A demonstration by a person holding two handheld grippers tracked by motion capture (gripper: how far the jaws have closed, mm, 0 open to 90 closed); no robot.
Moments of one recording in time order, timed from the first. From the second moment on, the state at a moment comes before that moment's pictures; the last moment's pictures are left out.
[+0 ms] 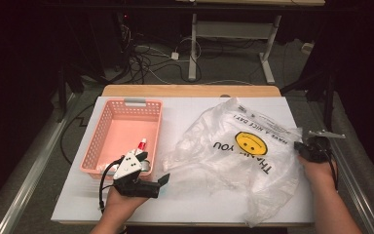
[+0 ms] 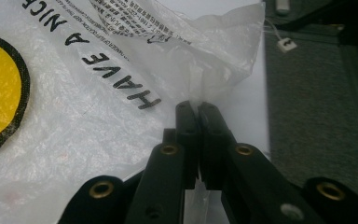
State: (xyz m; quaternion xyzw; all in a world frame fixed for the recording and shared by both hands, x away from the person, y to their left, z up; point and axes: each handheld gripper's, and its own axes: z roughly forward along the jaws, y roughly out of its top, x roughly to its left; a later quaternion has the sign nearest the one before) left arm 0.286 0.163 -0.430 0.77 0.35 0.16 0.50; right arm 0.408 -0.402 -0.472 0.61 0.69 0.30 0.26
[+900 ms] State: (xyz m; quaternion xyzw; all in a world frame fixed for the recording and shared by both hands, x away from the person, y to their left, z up) left arm 0.290 0.170 -0.425 0.76 0.36 0.16 0.51; right arm 0.281 -0.384 -0.432 0.49 0.69 0.45 0.28
